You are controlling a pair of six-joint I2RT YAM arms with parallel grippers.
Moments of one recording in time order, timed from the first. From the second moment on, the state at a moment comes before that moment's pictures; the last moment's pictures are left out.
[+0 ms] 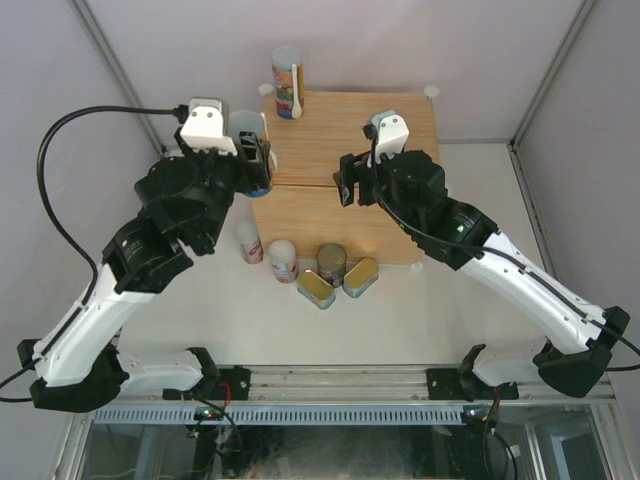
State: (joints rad) left arm -0.96 1.13 1.70 -0.50 -0.78 -0.04; right arm 0.86 1.30 1.51 -0.42 0.36 0.13
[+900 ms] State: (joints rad) left arm -0.61 1.44 1.86 -0.55 -0.35 -0.18; right arm 0.65 1.42 1.63 -0.30 0.27 0.16
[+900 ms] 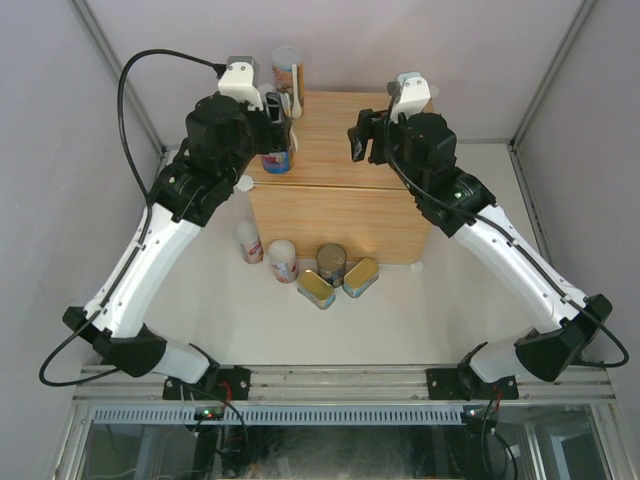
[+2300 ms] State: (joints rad) left arm -0.56 1.47 1.68 -0.25 -0.31 -0.11; right arm 0.62 1.42 1.63 -0.29 0.23 0.18
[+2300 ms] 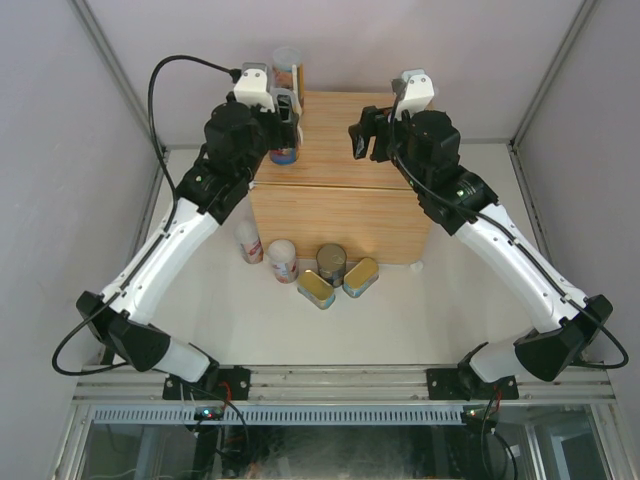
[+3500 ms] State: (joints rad) left arm -0.56 1.38 1.60 -0.14 -0.36 -0.12; right arm 0.64 1.42 1.63 -0.29 0.23 0.18
